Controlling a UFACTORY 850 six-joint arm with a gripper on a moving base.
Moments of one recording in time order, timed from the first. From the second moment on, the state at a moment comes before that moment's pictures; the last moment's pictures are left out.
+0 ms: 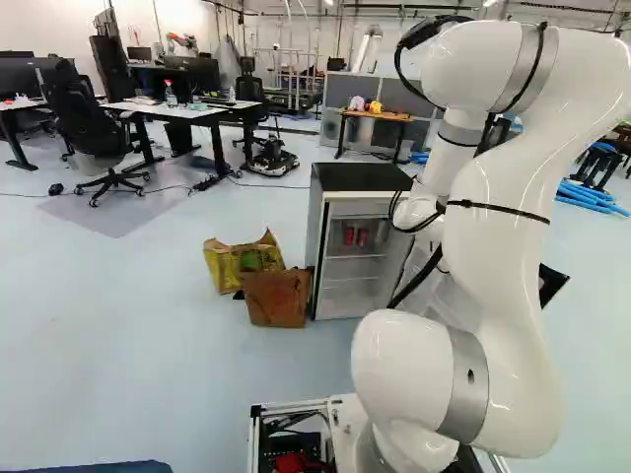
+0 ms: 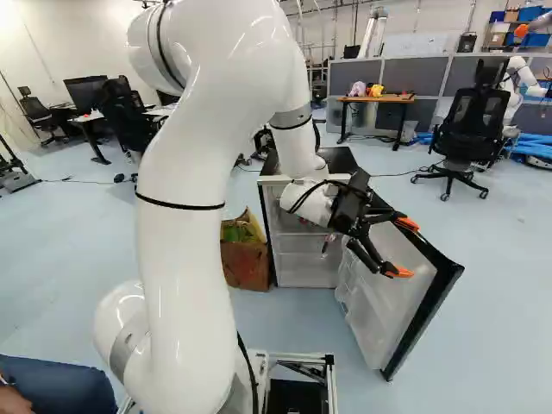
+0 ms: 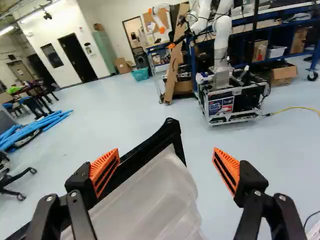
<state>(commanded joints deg) -26.4 -28.4 -41.7 84.8 75.7 0.0</state>
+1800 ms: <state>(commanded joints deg) -15.3 -6.9 -8.2 30.5 75.7 0.0</state>
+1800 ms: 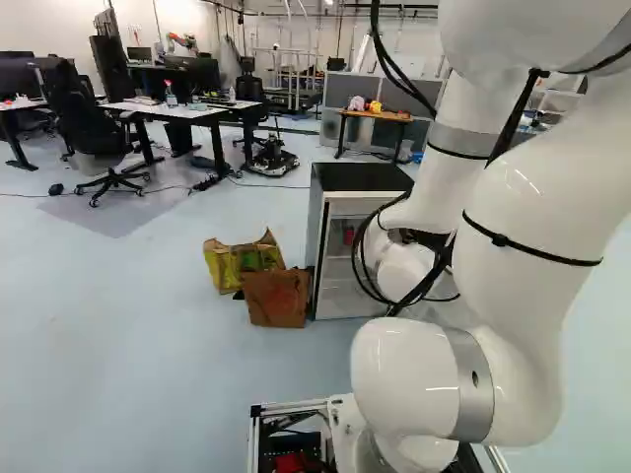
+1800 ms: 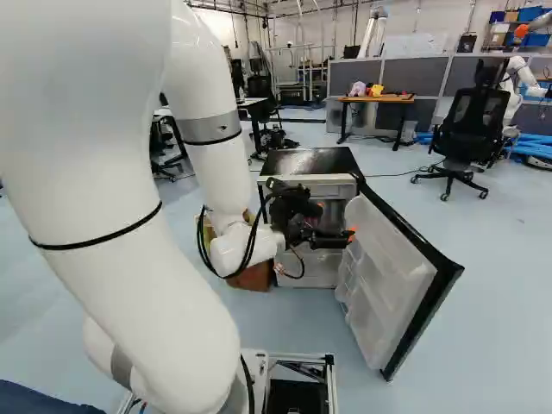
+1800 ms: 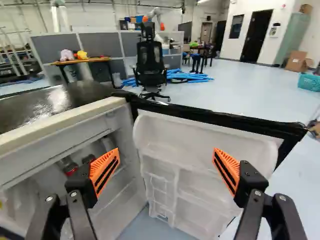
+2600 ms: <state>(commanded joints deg) -14.6 -15.8 -10.5 6.4 75.7 0.0</state>
